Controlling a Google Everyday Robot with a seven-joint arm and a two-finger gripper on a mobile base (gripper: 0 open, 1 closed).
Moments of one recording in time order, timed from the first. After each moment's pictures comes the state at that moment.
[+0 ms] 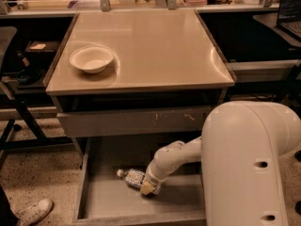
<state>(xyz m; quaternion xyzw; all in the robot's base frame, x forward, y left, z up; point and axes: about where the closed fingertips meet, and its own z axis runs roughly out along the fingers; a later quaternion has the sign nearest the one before) 0.507 0.013 0.359 -0.57 0.80 0.15 0.13</state>
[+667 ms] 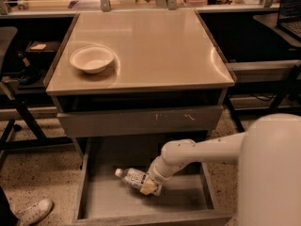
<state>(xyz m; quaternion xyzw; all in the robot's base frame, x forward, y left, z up) 0.492 0.014 0.397 -0.56 0.79 0.20 0.14</state>
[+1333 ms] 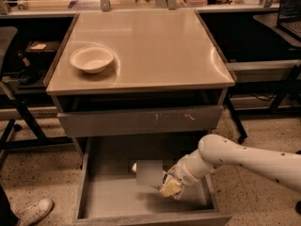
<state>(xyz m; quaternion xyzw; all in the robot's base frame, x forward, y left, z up) 0.448 -0.065 0.486 -0.51 0.80 0.27 0.15</state>
